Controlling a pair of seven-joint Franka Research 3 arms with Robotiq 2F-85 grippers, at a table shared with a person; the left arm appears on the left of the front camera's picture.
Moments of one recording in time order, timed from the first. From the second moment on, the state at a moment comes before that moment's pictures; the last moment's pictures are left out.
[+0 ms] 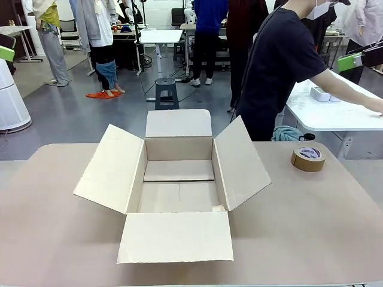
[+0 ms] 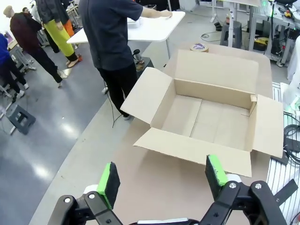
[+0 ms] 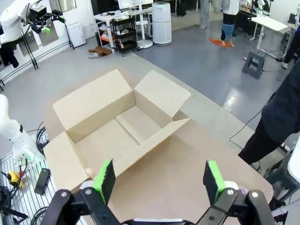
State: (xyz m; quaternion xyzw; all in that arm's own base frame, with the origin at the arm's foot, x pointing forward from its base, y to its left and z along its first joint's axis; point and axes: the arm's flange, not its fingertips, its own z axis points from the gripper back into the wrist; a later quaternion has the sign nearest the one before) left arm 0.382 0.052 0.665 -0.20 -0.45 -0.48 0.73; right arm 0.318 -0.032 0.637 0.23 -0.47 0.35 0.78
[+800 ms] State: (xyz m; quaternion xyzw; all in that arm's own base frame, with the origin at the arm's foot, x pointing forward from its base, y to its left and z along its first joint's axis) left arm 0.384 0.050 0.659 -0.21 -0.43 -0.48 0.73; right arm 0.314 -0.032 0.637 0.23 -0.45 0.36 0.78
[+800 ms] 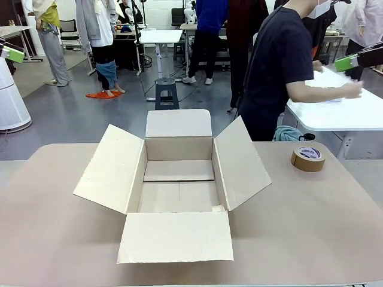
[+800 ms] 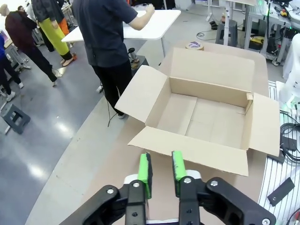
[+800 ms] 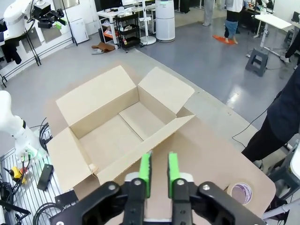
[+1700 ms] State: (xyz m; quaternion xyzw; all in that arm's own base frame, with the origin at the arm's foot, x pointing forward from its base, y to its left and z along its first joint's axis) left arm 0.389 0.052 0.656 -0.21 -0.43 -0.48 0.73; right arm 0.311 -0.033 0.637 0.23 -0.45 0.36 0.79
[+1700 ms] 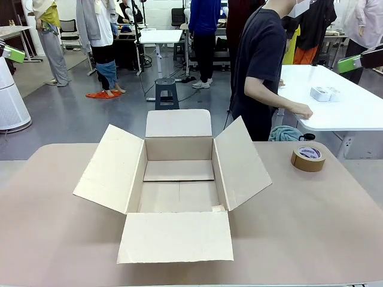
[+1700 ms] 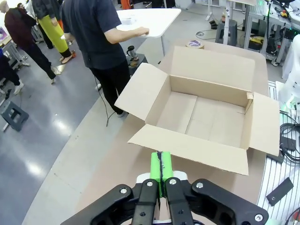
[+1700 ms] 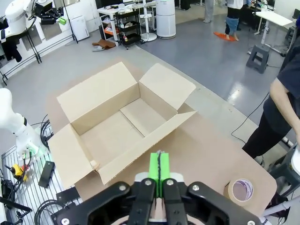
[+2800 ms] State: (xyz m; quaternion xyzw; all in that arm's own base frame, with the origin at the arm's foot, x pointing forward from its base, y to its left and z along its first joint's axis) left arm 0.439 -0.166 0.580 -0.09 -0.13 -0.49 0.86; right arm 0.384 0.237 0.554 0.04 -0.12 0.34 0.93
